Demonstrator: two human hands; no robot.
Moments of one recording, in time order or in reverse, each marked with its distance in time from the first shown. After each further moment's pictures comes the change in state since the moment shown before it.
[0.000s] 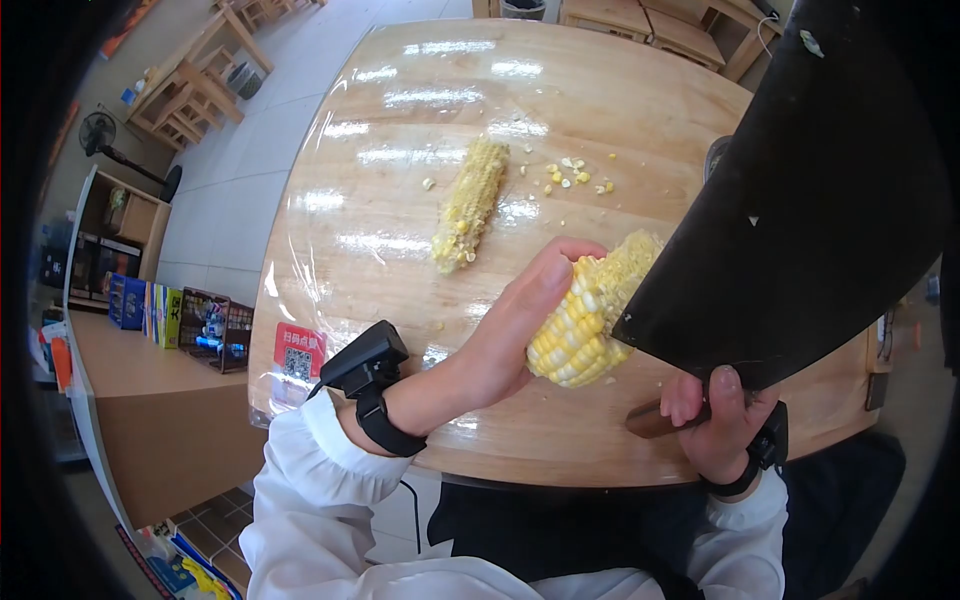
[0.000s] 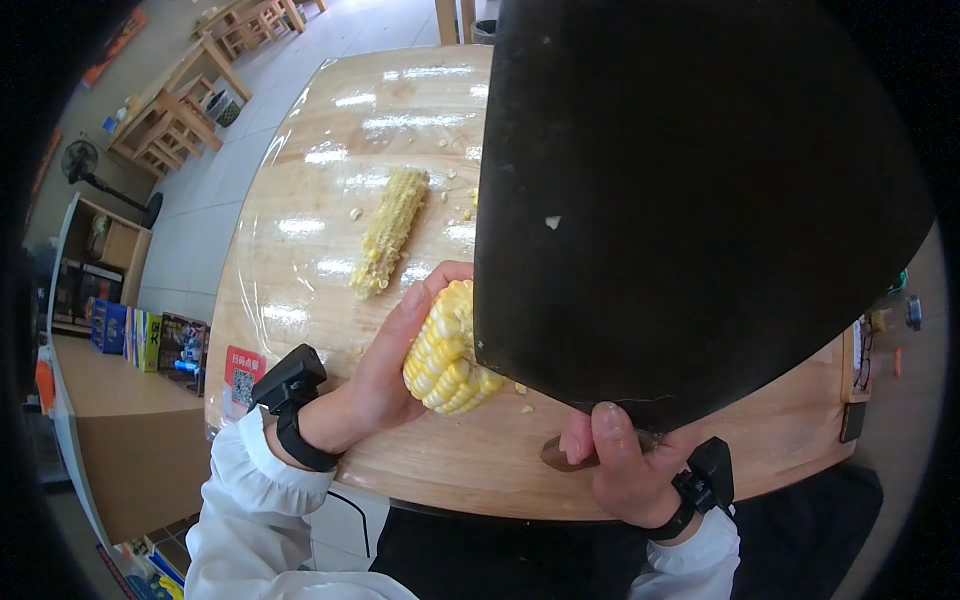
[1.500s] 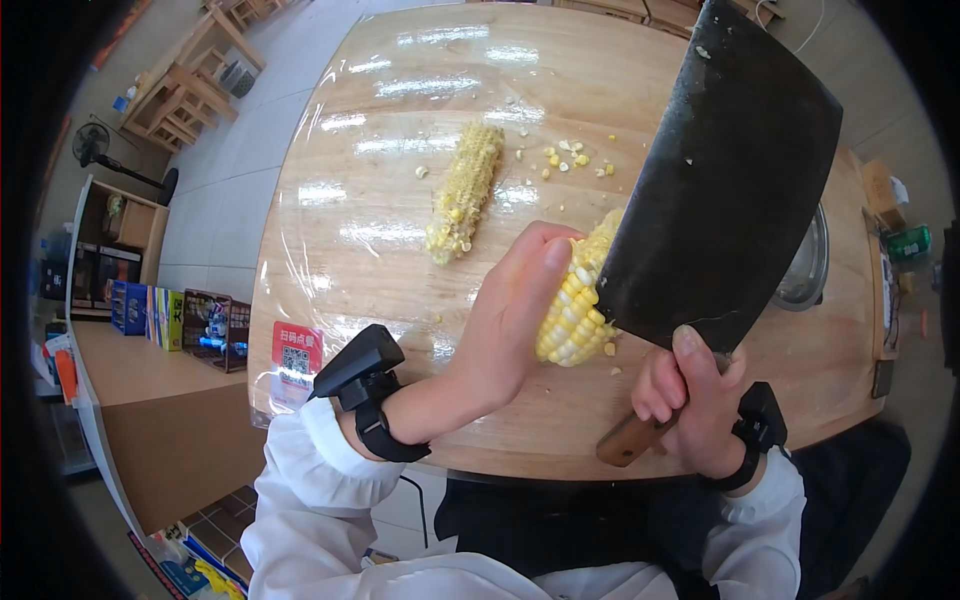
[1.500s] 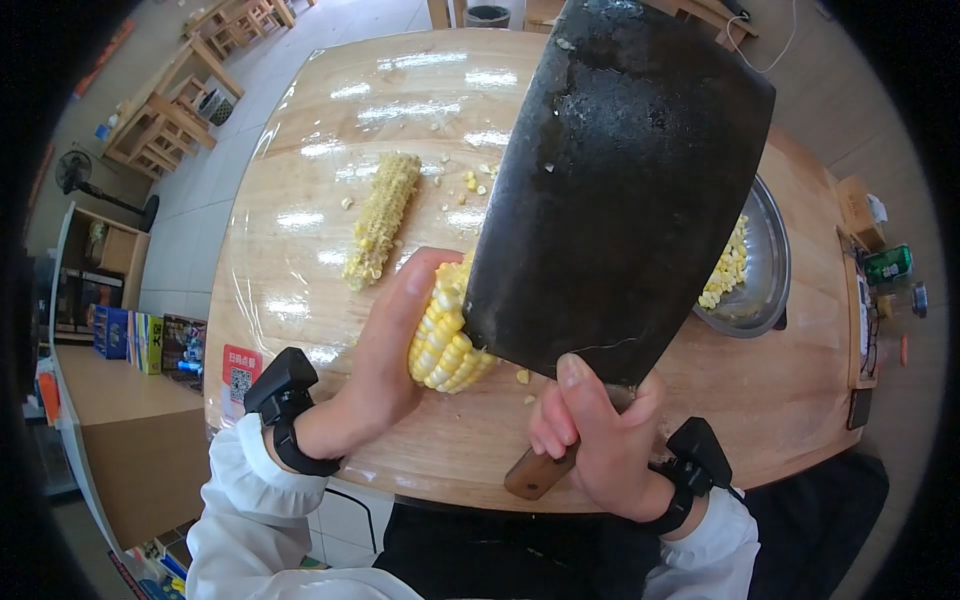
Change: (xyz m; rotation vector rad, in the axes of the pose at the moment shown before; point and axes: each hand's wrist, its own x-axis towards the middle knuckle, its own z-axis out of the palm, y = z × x) left_hand -0.002 0.003 0.004 0.548 0.299 0.104; right_hand 0.011 -0.006 0.025 0.276 0.151 0.480
